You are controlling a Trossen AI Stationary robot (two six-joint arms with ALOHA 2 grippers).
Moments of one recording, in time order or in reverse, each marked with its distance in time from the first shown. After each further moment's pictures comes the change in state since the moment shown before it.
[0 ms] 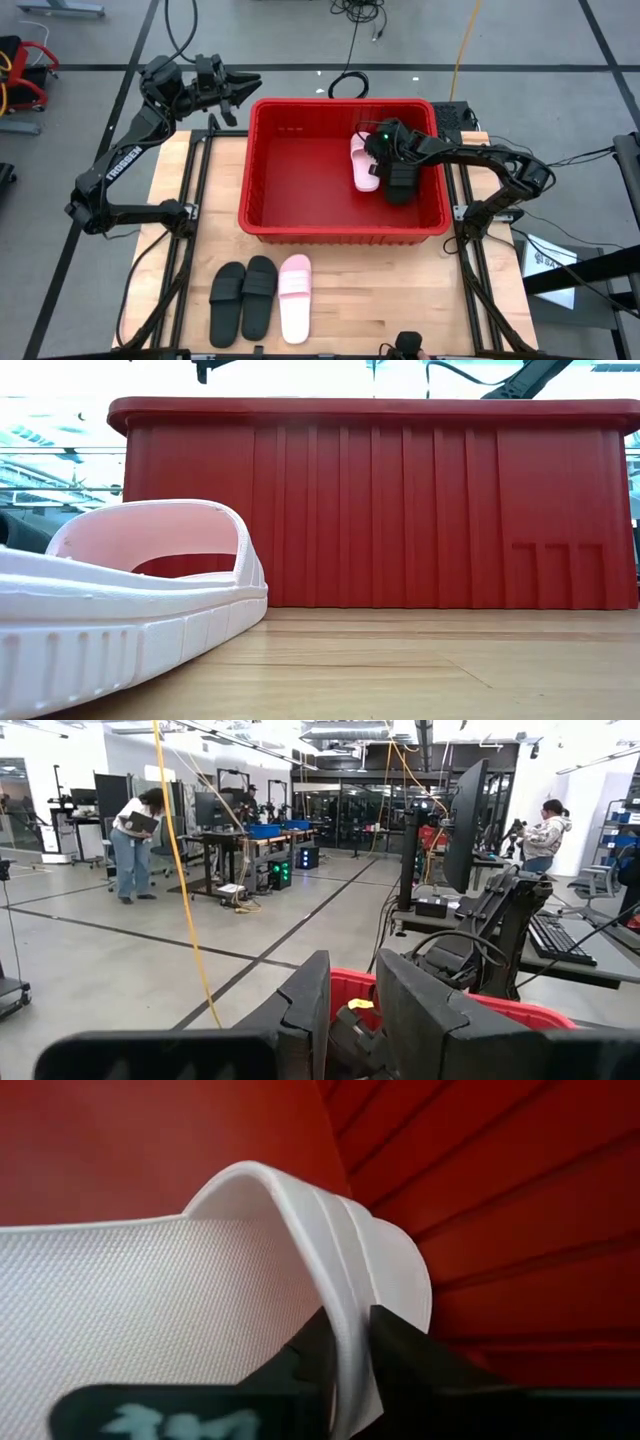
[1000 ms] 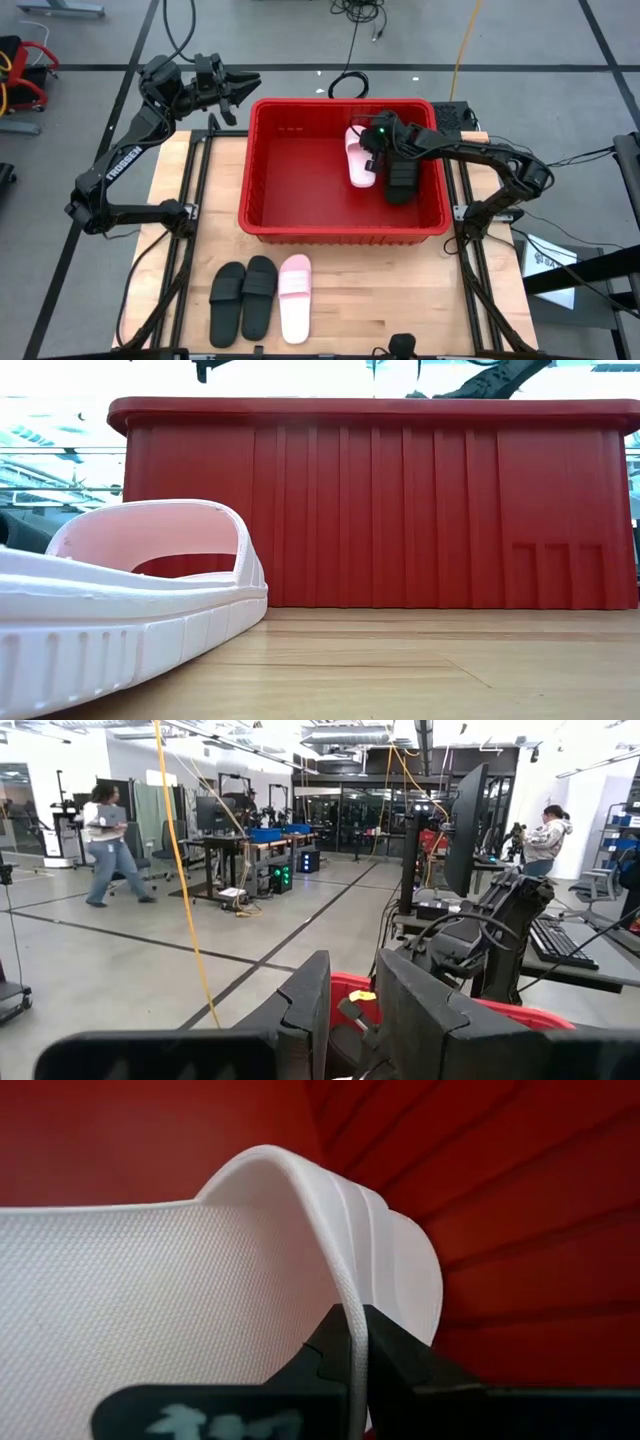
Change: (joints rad) left arm 0.002 0.000 0.000 0.013 0.000 -0.005; right arm 0.039 0.000 0.143 -0.147 -0.006 0.000
